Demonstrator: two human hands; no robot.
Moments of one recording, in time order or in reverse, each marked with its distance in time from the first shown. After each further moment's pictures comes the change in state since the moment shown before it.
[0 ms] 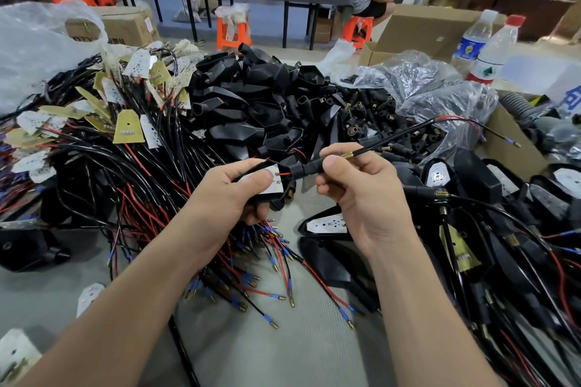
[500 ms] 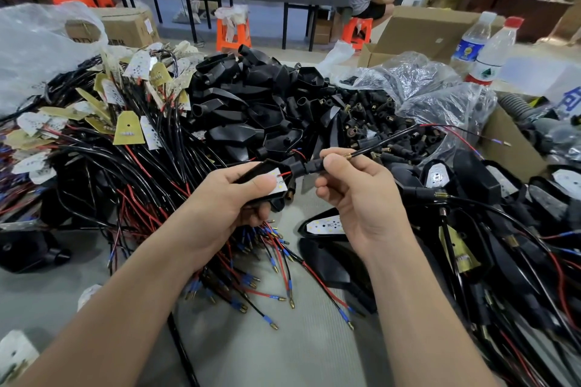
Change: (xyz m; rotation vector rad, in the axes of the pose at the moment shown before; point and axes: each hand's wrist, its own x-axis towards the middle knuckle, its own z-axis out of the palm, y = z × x) left_hand -0.002 0.007 0.000 -0.060 -0.036 -0.098; right_hand 0.001 0.003 0.003 0.020 0.102 0.086
